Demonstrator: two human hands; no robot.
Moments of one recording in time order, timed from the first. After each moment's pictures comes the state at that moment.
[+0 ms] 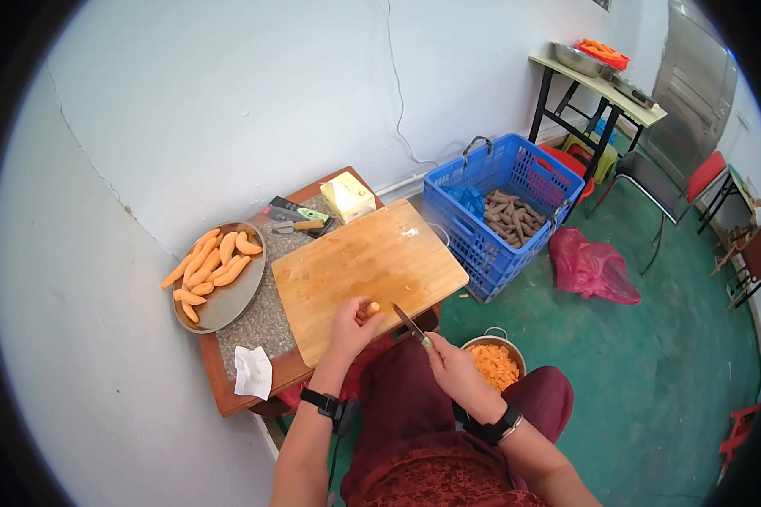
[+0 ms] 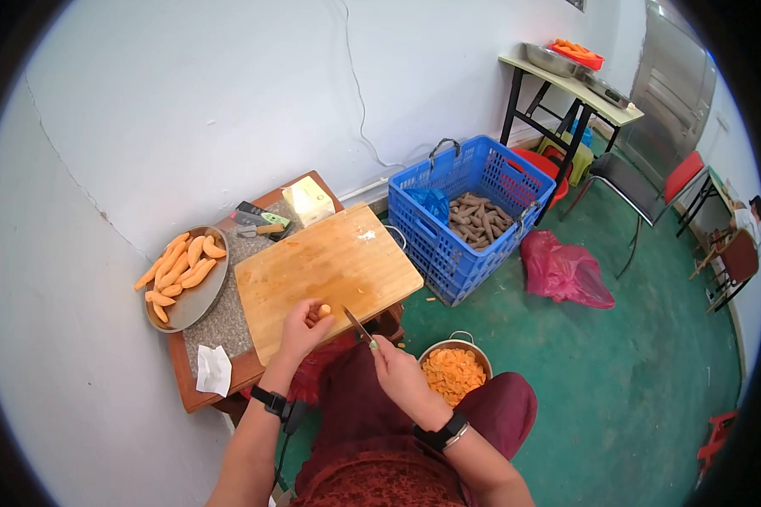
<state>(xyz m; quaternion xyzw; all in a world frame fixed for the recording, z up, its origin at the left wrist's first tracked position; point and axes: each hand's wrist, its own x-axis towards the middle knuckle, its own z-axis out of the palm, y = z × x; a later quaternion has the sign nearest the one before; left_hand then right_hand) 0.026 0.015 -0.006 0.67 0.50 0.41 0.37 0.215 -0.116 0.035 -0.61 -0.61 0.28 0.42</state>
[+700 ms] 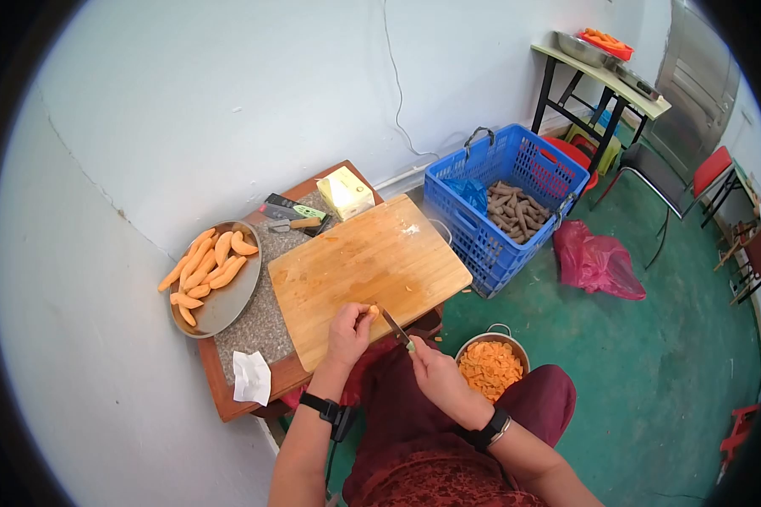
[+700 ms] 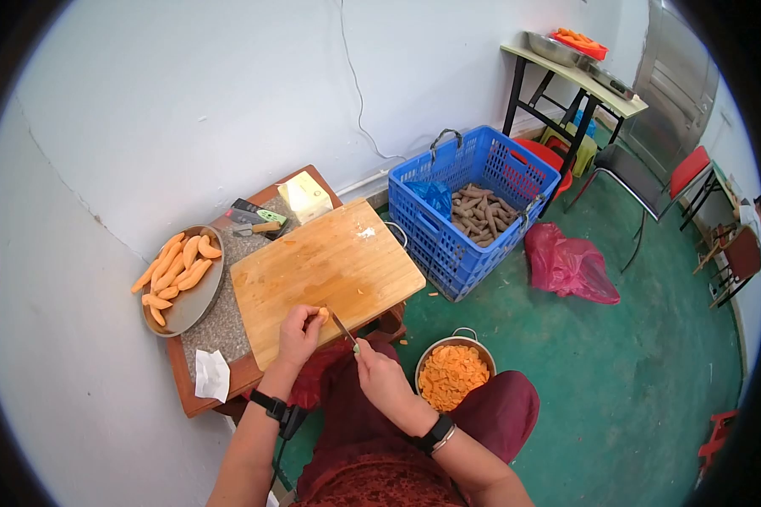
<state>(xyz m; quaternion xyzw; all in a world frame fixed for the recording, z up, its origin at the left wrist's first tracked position) 0.022 0.017 -0.009 0.75 0.44 0.44 0.21 0.193 -0.102 0.021 -0.58 -0.65 0.25 0.42</state>
